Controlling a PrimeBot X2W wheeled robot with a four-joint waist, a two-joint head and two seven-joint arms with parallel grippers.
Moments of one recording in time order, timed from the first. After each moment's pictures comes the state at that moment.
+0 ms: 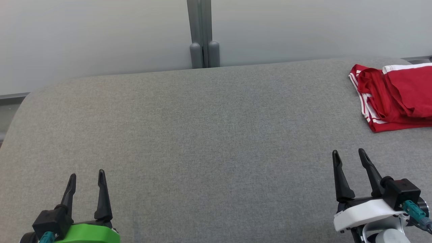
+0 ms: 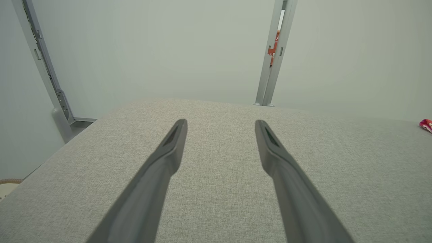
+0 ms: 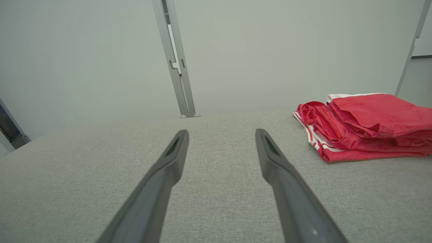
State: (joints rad) left arm 0.02 0.05 0.10 0.21 -0.19 -0.13 -0.26; right arm 0.01 -0.10 0.01 0.13 0.21 0.13 -0.26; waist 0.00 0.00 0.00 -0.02
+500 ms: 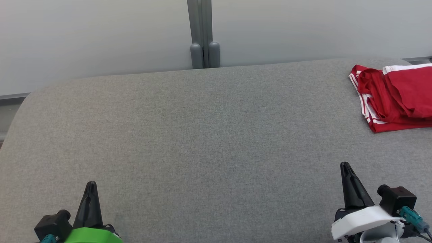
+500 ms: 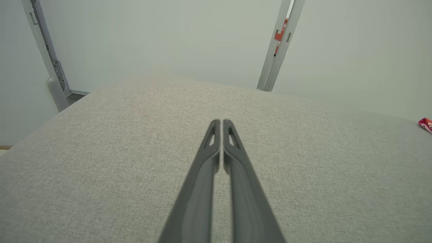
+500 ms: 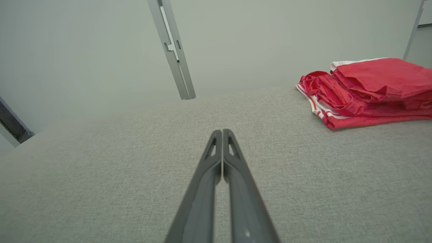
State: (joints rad) left arm 0.03 0.04 0.10 0.26 -0.26 -0.13 -0.23; right arm 0.03 -0.09 0.02 0.18 0.27 0.13 -0.25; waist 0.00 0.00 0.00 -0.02
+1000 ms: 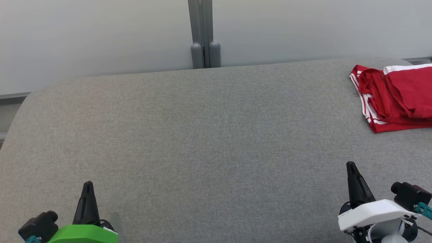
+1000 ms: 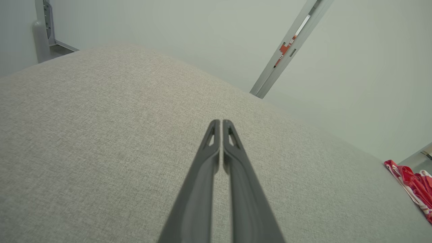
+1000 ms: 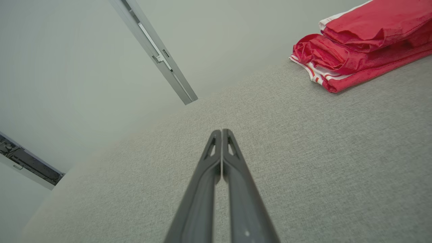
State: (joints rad) left arm 0.02 0.04 0.10 0.26 -0.54 -0.13 -0.16; right arm 0.01 -0.08 0.00 0.20 0.56 0.13 -0.18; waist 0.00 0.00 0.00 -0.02
